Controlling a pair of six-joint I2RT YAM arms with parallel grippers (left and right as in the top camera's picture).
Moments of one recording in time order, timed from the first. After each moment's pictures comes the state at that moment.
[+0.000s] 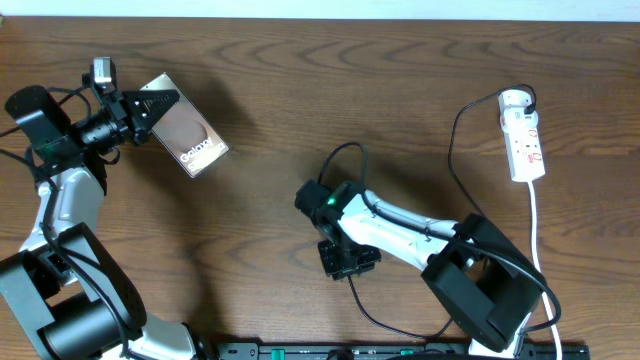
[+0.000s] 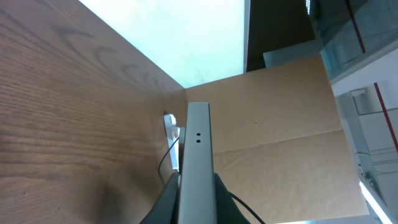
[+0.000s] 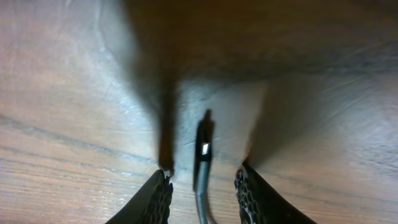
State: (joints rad) left arm 0.48 1.72 1.04 0.34 1.49 -0.94; right arm 0.88 1.93 1.17 -0.99 -0.18 0.58
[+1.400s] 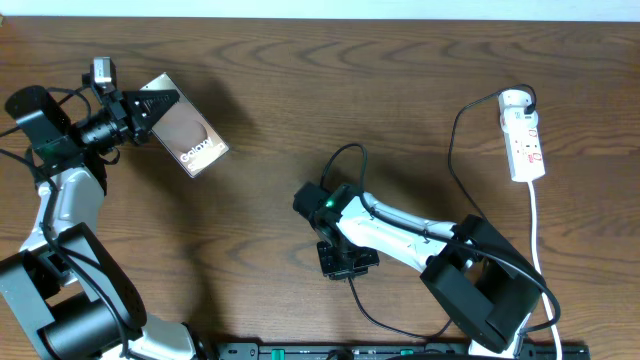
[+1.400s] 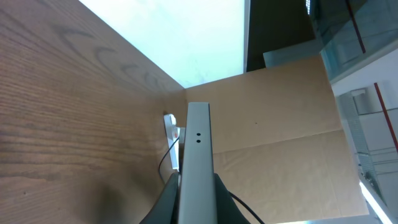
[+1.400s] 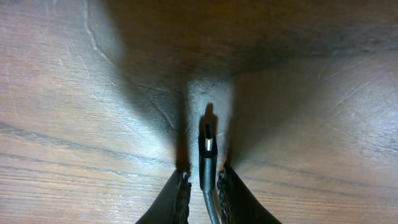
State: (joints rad) left arm 0.48 1.72 1.04 0.34 1.49 -0.94; right arm 0.88 1.93 1.17 -0.99 -0.18 0.67
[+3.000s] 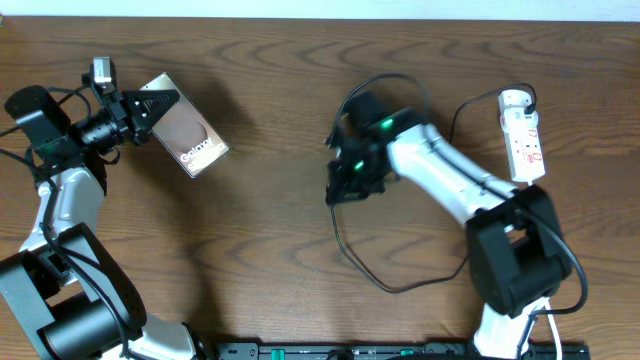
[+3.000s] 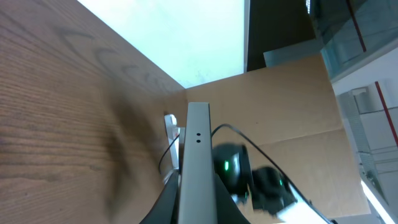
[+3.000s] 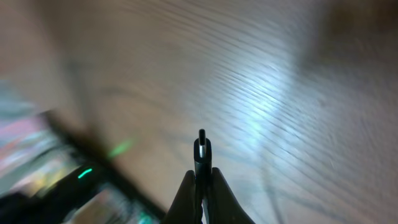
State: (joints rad) left arm 0.48 1.72 1.04 0.34 1.49 -0.93; right arm 0.47 1.96 1.44 -0.93 -0.68 0.21
